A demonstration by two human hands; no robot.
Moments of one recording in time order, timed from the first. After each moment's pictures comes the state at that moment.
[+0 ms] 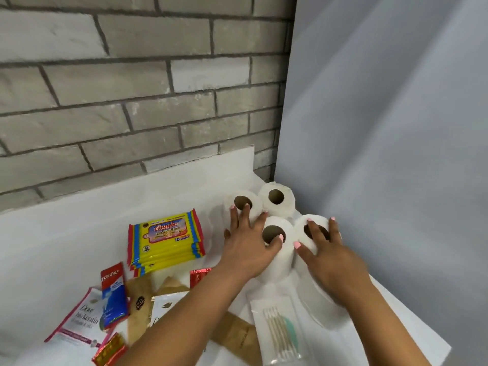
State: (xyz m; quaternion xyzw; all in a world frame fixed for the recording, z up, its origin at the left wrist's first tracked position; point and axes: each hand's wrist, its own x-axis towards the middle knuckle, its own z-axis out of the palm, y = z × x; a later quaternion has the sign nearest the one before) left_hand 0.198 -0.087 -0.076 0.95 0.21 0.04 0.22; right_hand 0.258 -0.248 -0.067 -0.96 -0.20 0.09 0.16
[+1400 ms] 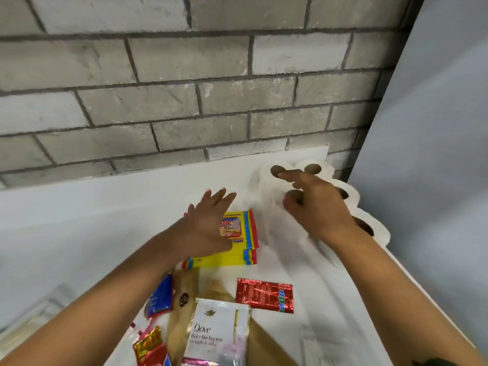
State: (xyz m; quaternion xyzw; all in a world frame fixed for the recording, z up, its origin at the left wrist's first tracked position) left_hand 0.121 0.070 -0.051 0.94 0.28 -0.02 0.19; right_hand 0.294 -0.075 -0.027 -0.81 -0.49 -0.01 0.33
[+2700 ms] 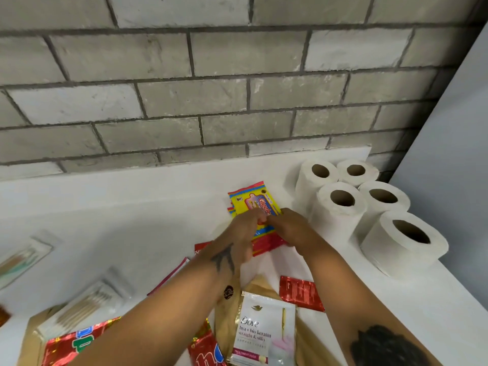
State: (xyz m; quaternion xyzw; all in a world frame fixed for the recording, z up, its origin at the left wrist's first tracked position) left_hand 0.126 0.056 -0.065 0.41 0.48 0.19 0.75; right_hand 0.234 0.022 -0.106 -0.82 -0.32 0.34 0.34
